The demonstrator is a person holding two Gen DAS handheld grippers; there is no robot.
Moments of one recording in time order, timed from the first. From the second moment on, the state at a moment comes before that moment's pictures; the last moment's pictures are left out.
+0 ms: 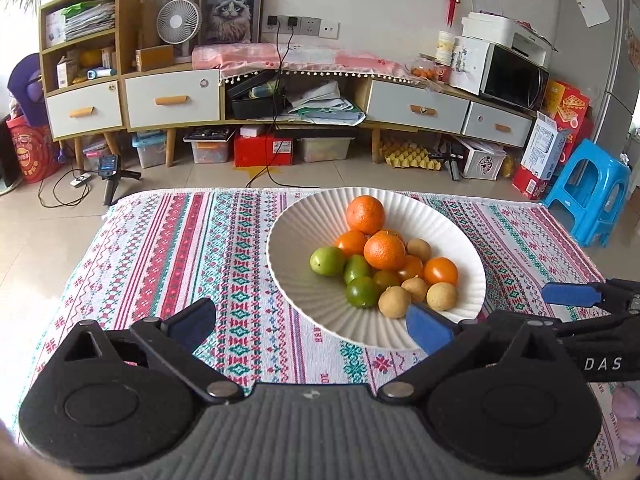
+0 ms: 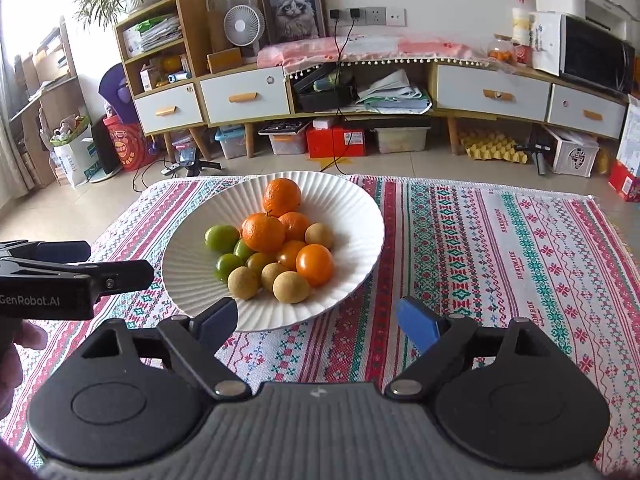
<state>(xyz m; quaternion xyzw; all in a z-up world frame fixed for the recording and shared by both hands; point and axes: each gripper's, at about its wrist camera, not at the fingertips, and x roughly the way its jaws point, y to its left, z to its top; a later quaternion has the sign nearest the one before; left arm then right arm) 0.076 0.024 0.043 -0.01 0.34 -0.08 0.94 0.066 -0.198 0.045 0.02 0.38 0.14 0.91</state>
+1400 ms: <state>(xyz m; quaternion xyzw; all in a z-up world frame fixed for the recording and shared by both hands) 0.028 0.012 0.042 0.01 0.41 -0.03 0.91 0.027 -0.182 0.058 -0.02 0.43 0.05 0.90</state>
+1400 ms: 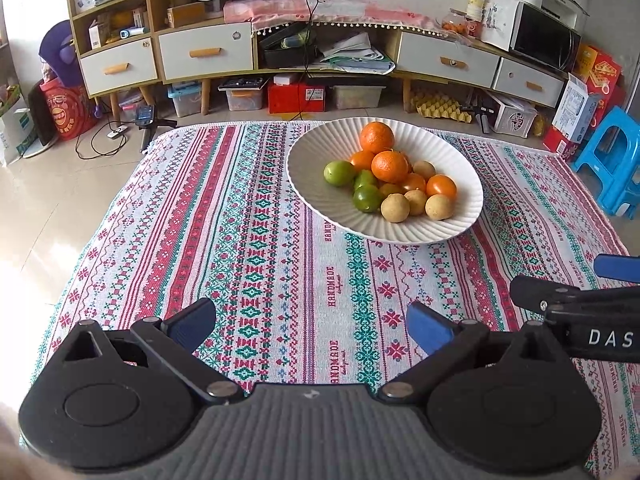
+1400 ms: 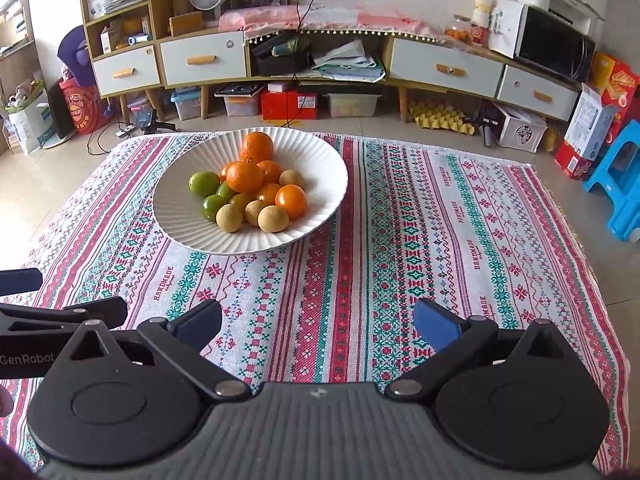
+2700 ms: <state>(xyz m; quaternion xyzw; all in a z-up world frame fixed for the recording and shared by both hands) 0.026 0.009 0.041 0.01 0.42 -0.03 0.91 0.027 -0.183 0.058 -0.03 0.43 0.05 0.90</state>
